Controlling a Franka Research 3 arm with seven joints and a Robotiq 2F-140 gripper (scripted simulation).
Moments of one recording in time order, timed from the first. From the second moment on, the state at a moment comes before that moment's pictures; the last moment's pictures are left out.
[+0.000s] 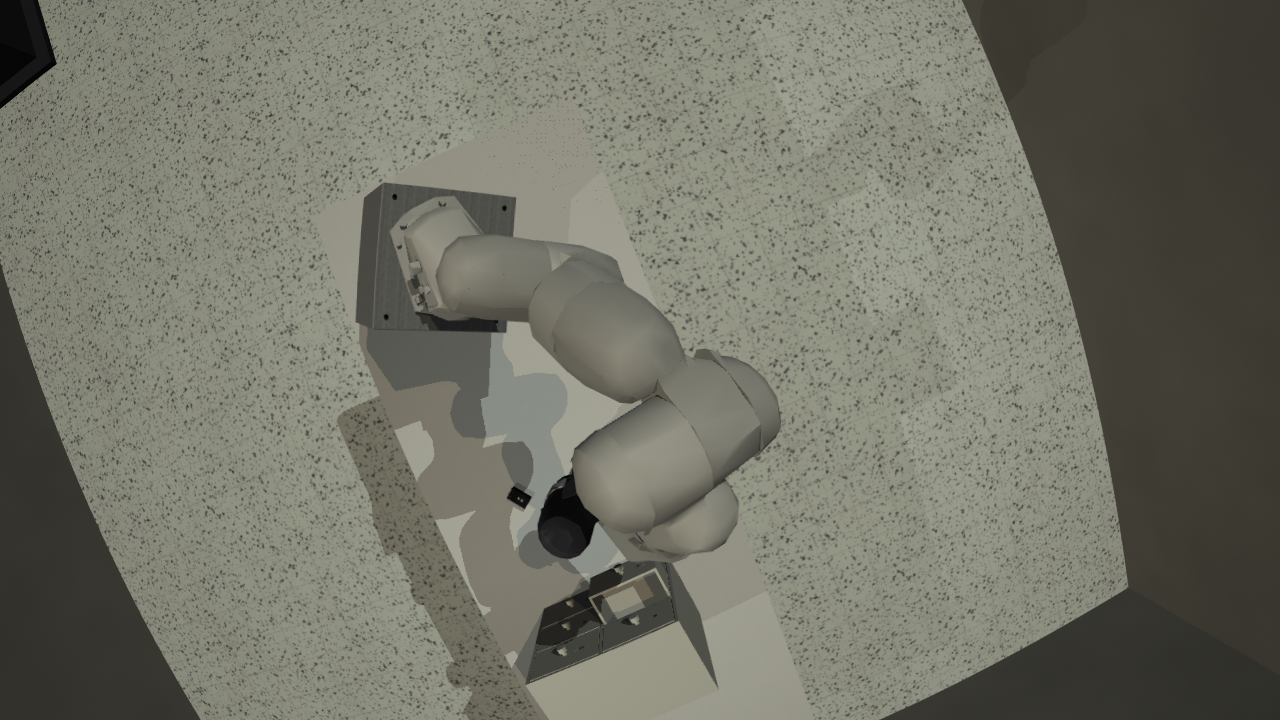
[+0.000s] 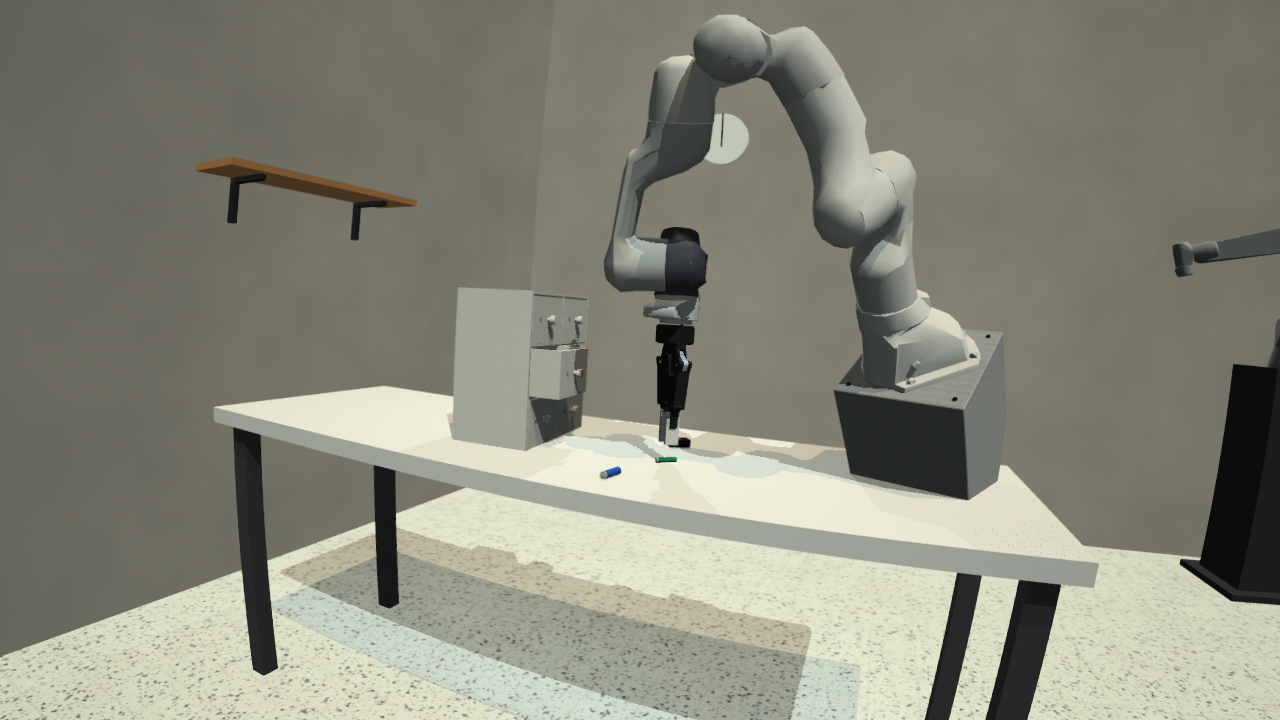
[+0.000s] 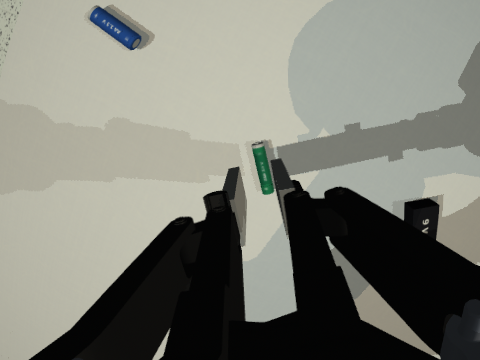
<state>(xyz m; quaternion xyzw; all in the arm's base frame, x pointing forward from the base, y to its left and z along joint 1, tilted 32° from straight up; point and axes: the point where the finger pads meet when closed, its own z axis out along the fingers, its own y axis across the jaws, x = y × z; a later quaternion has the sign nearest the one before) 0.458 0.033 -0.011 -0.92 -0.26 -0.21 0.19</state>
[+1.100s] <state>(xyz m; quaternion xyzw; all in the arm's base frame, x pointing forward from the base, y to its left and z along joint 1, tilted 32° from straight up) 0.466 0.039 -0.030 -0.92 -0.27 -0.21 0.18</state>
